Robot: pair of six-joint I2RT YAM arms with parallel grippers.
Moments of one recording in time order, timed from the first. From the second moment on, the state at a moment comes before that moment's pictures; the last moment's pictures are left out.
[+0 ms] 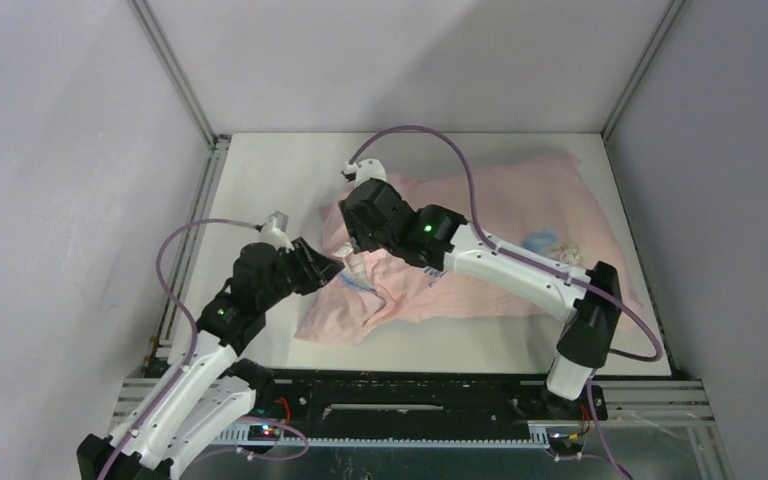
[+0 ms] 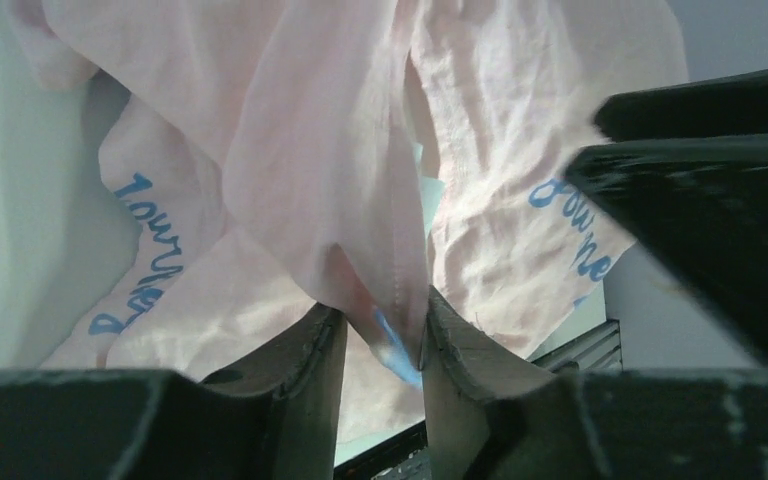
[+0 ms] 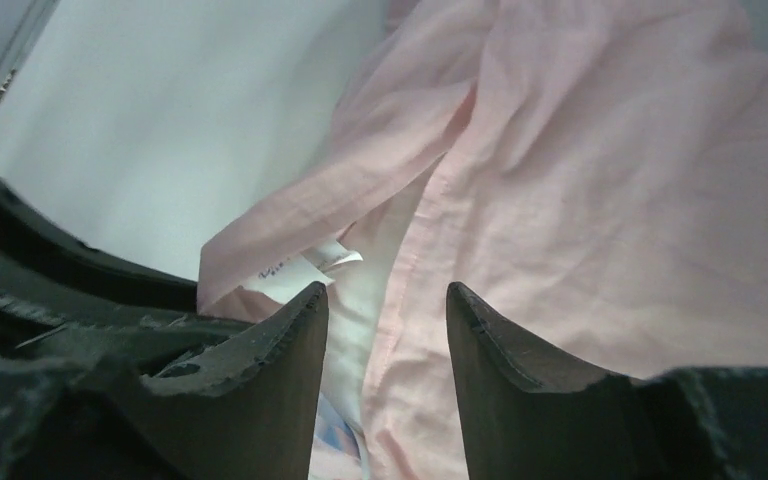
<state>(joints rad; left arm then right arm) -0.43 0.68 0.54 -0.28 0.16 -0.80 1.05 1.72 1.68 -0.62 0.37 0.44</state>
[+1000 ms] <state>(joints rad) -0.42 0.84 0.74 -0.38 0.10 -0.68 0.99 1.69 1.68 -0.70 0.38 0.44</state>
